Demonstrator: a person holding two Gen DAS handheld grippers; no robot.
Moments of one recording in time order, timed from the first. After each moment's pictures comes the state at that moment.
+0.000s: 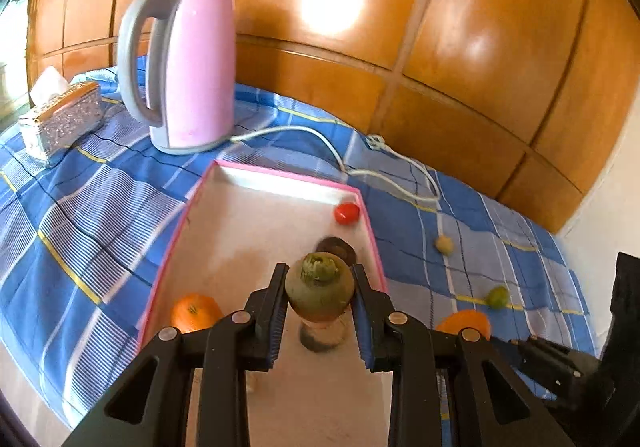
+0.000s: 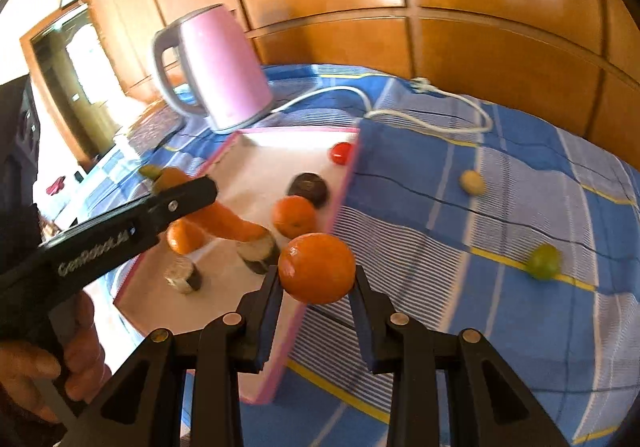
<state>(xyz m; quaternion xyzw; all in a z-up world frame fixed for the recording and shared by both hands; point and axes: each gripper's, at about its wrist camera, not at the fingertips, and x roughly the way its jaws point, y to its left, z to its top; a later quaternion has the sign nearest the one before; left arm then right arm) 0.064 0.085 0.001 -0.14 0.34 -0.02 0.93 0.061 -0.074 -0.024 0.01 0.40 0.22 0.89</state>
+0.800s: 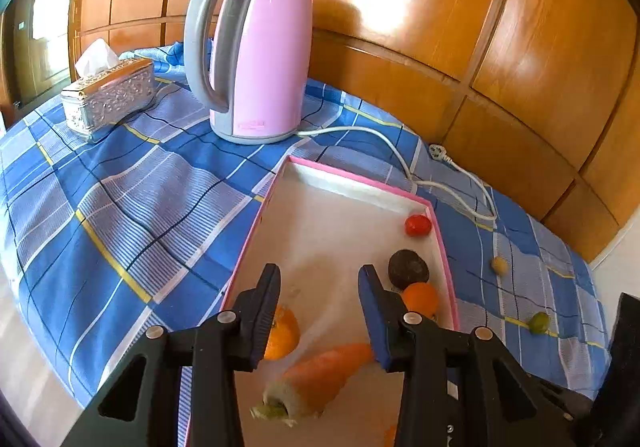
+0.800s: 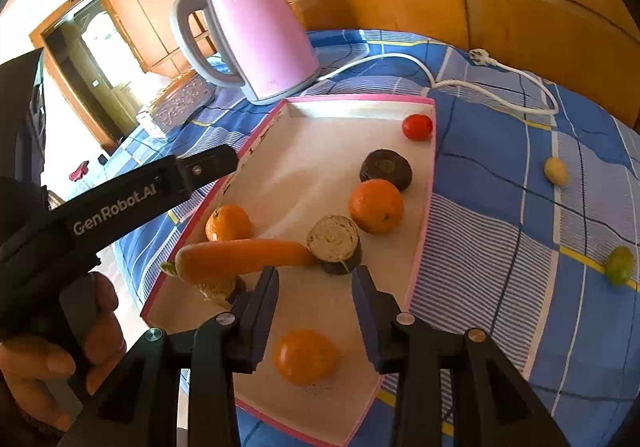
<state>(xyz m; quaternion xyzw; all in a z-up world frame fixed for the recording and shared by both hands) 0.070 0.125 -0.012 -0.16 0.36 0.05 0.92 0.077 -0.023 -0.044 0.02 0.44 0.26 0.86</state>
